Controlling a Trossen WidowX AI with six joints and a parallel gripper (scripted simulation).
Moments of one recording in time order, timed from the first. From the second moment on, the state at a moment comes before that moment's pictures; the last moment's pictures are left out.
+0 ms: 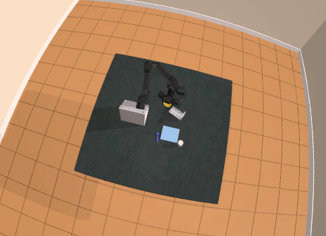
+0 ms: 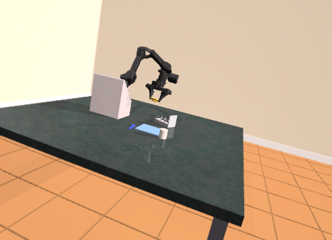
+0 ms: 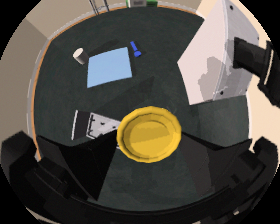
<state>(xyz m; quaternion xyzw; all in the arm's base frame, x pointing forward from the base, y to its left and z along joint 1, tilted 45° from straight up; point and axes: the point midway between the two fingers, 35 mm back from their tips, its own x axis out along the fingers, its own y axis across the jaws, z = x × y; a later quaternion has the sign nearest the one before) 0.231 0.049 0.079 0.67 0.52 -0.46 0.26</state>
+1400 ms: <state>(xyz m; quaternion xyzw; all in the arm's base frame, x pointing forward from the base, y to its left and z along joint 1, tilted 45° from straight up) 0.262 0.074 0.019 0.46 0.33 -0.42 0.71</state>
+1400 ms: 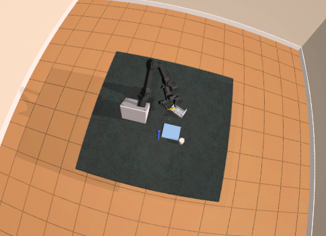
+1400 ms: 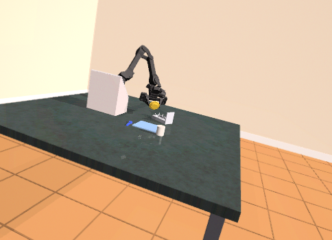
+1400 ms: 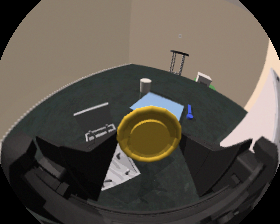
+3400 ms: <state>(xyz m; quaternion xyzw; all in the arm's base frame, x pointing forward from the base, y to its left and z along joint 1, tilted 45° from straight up) 0.276 0.130 0.028 0.40 0.09 -0.26 0.87</state>
